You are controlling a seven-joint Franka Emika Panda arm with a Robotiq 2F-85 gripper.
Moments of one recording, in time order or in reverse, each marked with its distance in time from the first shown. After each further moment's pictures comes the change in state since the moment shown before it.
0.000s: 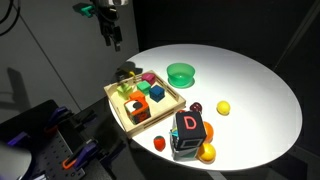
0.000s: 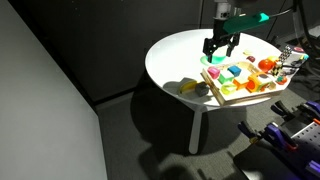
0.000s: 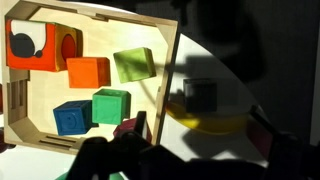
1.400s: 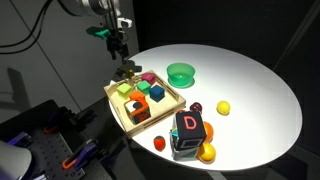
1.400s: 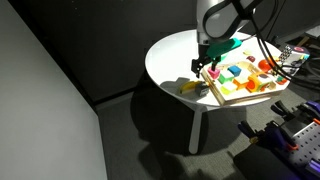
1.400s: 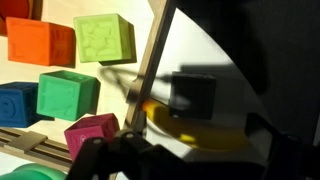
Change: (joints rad) arm 0.096 0.276 -0.050 0.124 -0.064 0.132 -0.034
